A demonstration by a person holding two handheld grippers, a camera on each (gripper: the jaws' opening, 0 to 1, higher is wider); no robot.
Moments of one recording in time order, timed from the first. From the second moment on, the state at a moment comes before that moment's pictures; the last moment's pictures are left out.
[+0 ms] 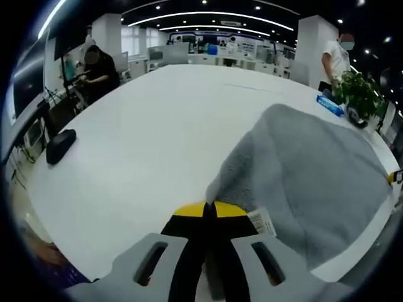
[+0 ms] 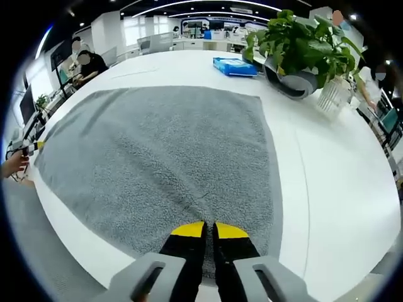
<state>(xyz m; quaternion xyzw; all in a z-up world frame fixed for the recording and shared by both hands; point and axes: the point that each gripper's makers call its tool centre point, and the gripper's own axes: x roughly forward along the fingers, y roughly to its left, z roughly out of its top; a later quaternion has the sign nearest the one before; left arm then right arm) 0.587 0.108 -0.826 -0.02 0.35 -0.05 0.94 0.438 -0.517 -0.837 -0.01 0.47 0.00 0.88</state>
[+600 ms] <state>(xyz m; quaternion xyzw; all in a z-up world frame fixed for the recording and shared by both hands) 0.625 0.078 -0.804 -0.03 0.34 -0.09 0.93 0.438 -0.517 -0.836 -0.01 0.47 -0.01 0.89</state>
